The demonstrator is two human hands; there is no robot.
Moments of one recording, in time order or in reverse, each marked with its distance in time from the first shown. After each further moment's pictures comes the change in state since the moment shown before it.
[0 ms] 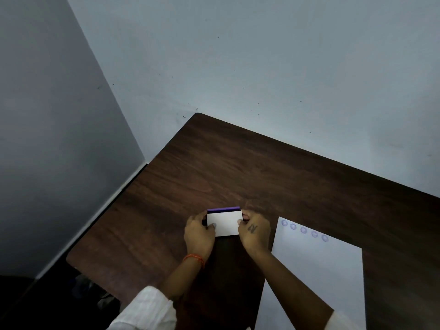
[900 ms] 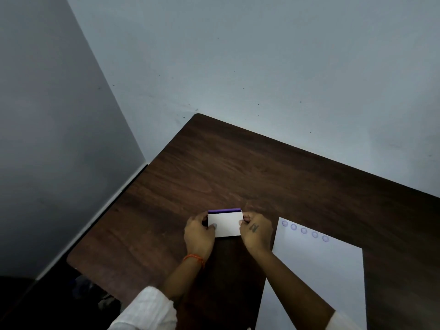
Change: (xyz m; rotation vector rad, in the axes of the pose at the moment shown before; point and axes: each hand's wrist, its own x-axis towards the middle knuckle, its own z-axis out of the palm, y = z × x) left_hand 0.003 0.000 0.000 0.007 0.004 0.000; right_hand -0.001 -0.001 -0.006 0.006 -0.005 0.017
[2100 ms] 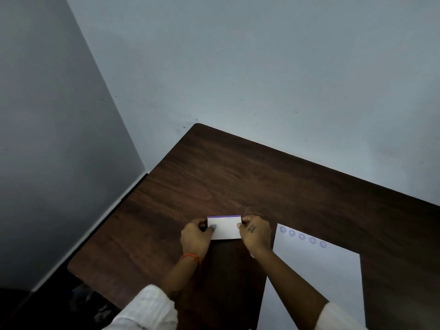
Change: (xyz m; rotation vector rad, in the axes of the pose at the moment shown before) left_hand 0.012 -0.008 -0.005 -0.027 0.003 0.022; right_hand 0.009 0.000 -0.002 -0.027 -0.027 -0.024
